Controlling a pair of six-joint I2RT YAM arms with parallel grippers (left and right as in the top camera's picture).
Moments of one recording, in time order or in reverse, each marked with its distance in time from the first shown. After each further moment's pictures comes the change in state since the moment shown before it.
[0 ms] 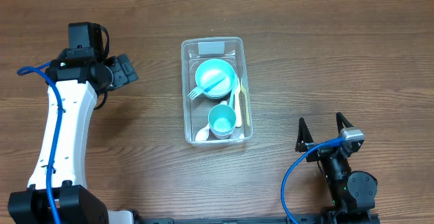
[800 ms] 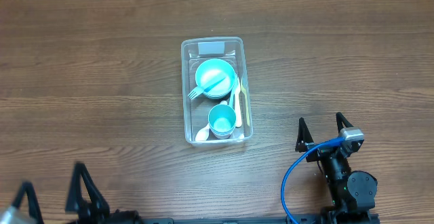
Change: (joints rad) left arm 0.000 -1.292 -0.095 -0.137 -0.016 0.000; right arm 0.000 -0.001 0.000 -0.002 0.000 0.000
